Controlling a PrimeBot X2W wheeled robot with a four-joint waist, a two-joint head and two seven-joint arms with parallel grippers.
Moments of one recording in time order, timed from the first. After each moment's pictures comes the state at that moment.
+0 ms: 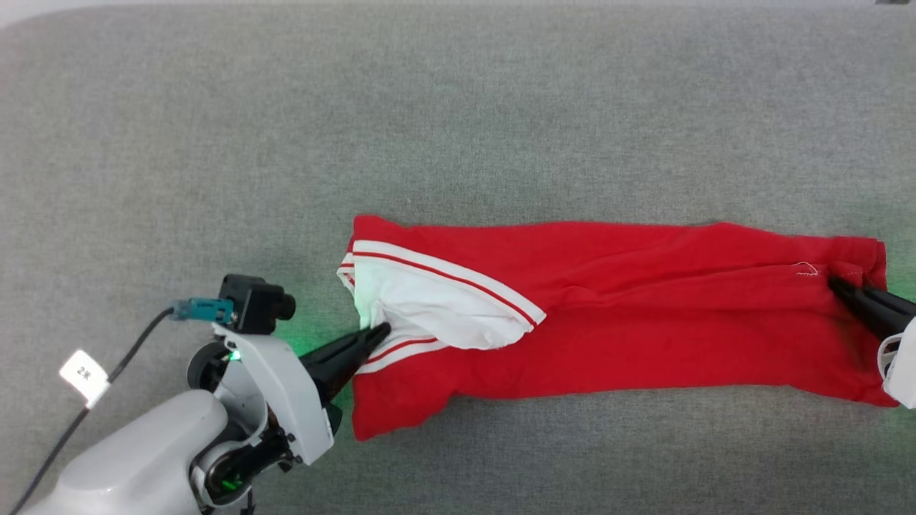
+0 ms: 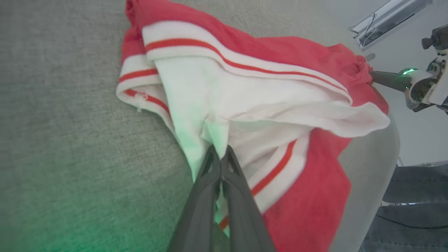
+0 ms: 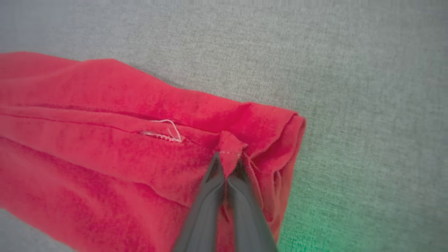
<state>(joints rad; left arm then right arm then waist) -0.70 0.72 -1.09 0.23 -1.33 -0.13 -0.04 -0.62 -0.89 0.82 0.36 1.17 0.13 0.11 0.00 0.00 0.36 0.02</state>
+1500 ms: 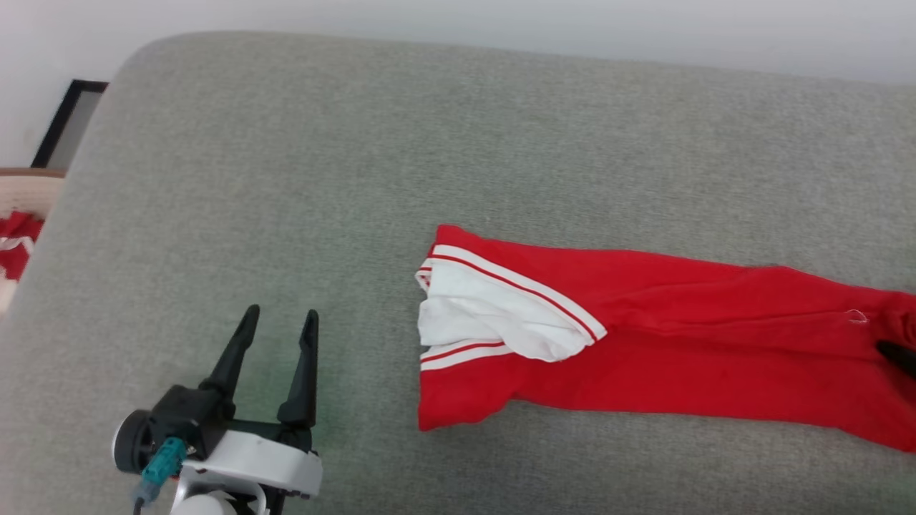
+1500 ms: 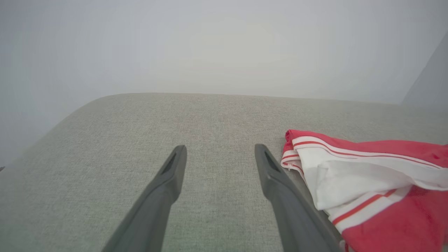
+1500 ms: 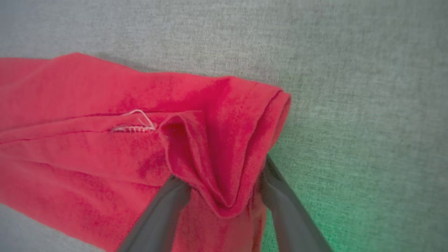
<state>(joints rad) -0.12 0.16 -0.05 0.15 -0.22 -0.12 -0.26 -0.55 -0.95 0.78 0.48 1.37 0.13 0.33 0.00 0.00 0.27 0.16</state>
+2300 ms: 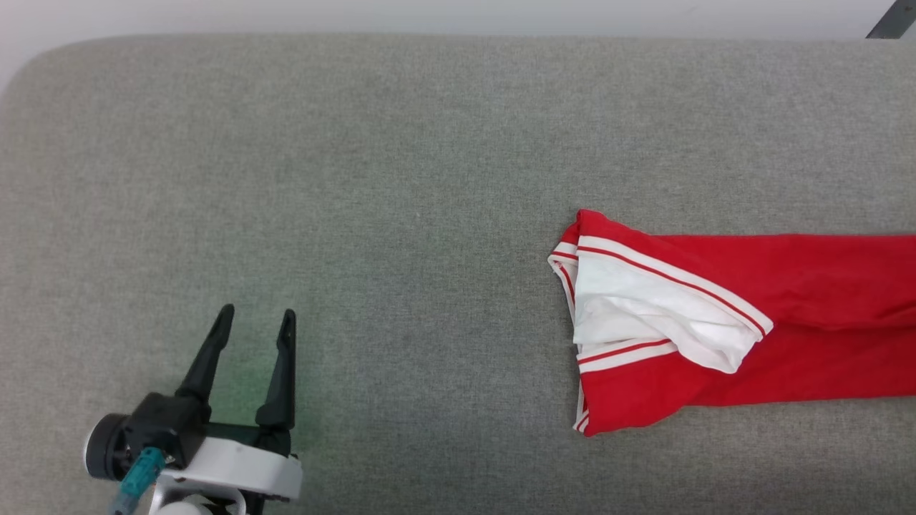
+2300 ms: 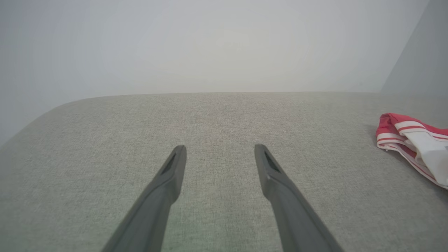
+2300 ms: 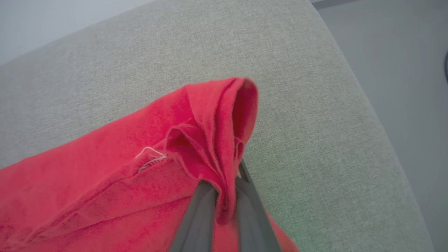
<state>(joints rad) -0.09 0.16 0.00 0.09 -0.17 -0.13 -0.26 -0.56 -1.03 0.59 0.72 1.42 0.13 0.17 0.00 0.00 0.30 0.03</state>
